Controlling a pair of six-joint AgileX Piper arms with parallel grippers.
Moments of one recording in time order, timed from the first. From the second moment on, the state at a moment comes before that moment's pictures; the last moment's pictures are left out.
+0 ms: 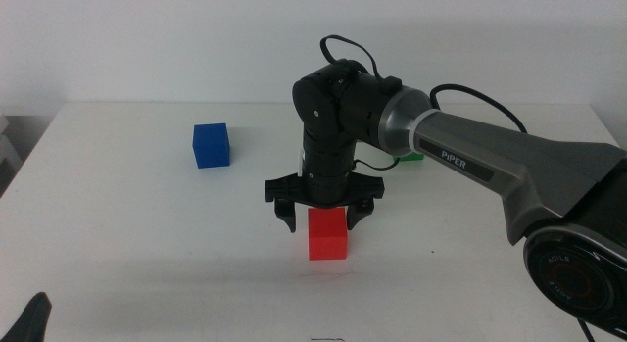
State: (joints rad) left arm -0.04 -0.01 0.03 0.10 0.18 -0.06; right arm 0.71 2.32 -2.05 -0.03 1.22 0.64
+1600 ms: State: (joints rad) left arm -0.04 -0.01 0.03 0.10 0.18 -0.06; right arm 0.35 2.34 -2.12 -0.10 0.86 0.20
